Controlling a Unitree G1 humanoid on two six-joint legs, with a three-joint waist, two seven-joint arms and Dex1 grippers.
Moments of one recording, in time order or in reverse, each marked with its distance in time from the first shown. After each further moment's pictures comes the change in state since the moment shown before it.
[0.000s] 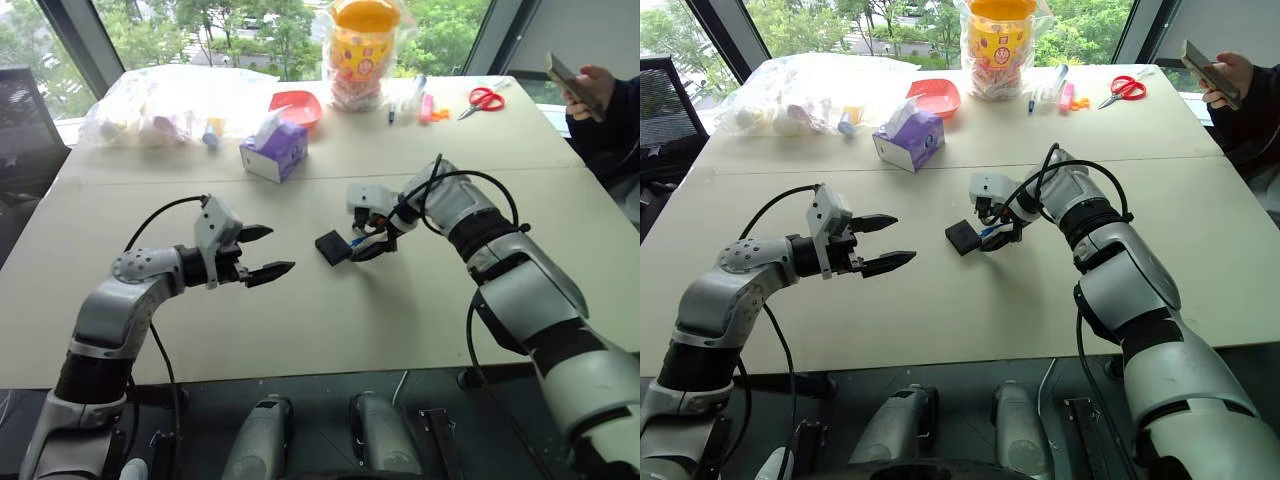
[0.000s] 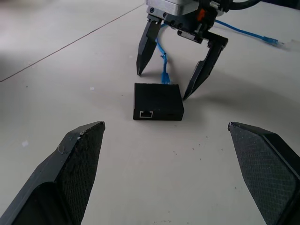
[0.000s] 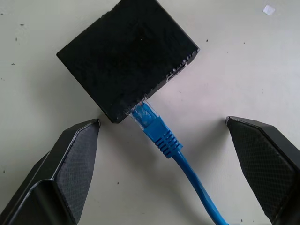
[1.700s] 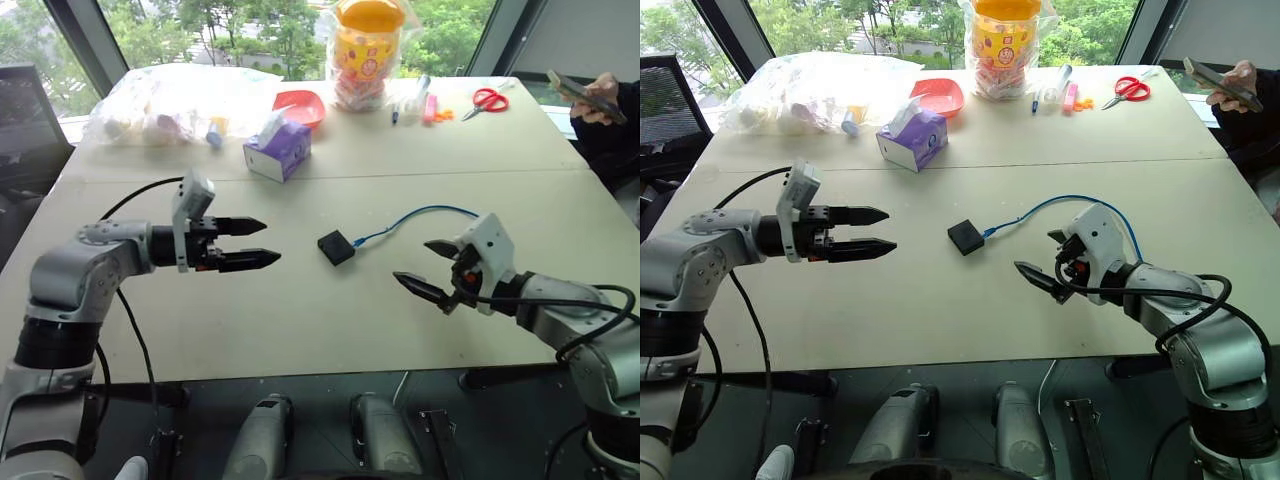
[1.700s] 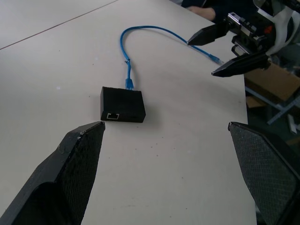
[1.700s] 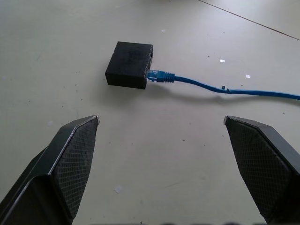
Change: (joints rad) left arm -0.210 0.130 -0.004 0.178 -0.206 0.209 -0.238; right arm 1.059 -0.321 -0.746 -1.679 0.676 0.808 -0.680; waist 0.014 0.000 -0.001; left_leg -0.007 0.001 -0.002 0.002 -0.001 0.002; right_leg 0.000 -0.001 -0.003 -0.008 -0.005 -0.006
